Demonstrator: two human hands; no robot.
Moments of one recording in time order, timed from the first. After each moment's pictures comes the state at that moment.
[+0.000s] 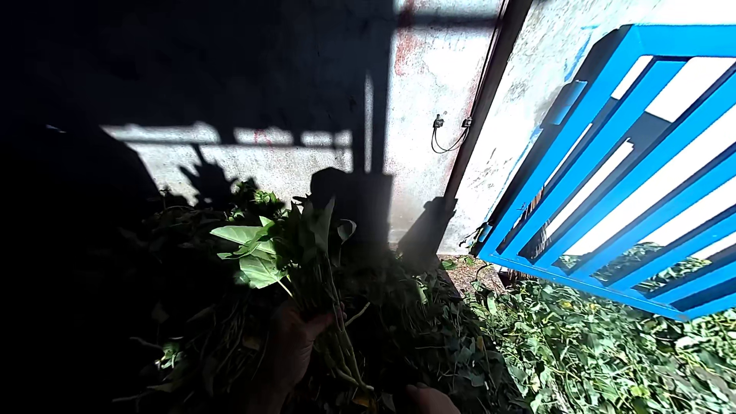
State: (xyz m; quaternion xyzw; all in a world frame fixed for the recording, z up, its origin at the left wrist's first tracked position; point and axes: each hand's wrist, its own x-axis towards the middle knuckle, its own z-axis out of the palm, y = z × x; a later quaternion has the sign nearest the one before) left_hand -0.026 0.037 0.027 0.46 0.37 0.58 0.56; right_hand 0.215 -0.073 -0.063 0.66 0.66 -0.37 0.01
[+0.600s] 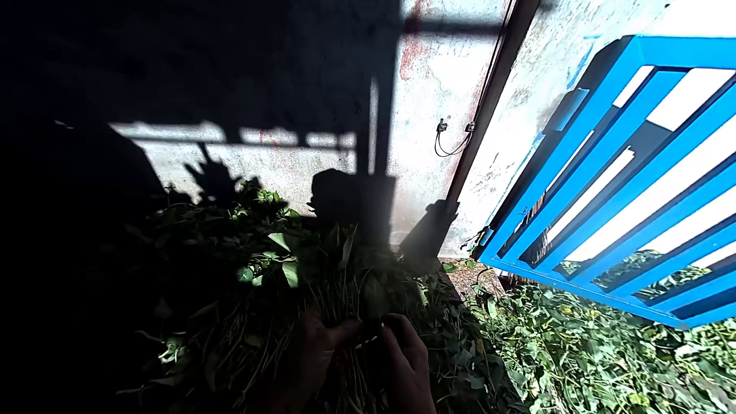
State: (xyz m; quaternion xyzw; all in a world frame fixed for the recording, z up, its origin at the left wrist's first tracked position) left_hand -0.005 0.026 0.015 0.44 0.44 0.53 0.57; right_hand 0.137 -0.025 -0.003 0.44 0.39 -0.44 -0.68
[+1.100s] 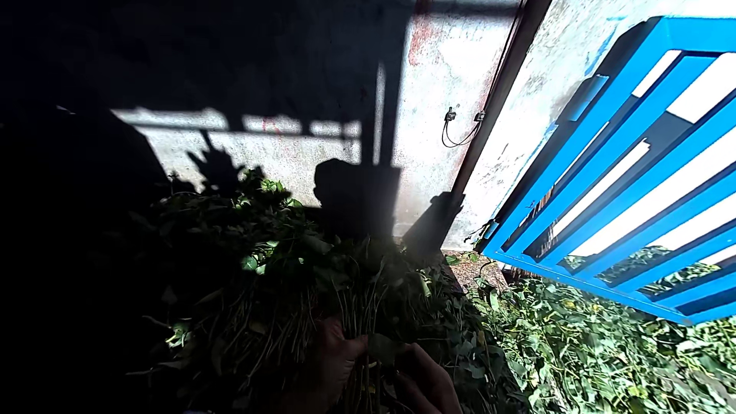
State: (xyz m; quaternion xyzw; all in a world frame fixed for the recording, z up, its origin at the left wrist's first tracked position) left_hand 0.010 -0.006 0.012 0.41 0.49 0.47 0.61; right_hand 0.190 -0.074 -0.020 0.37 0.60 -0.47 -0.53
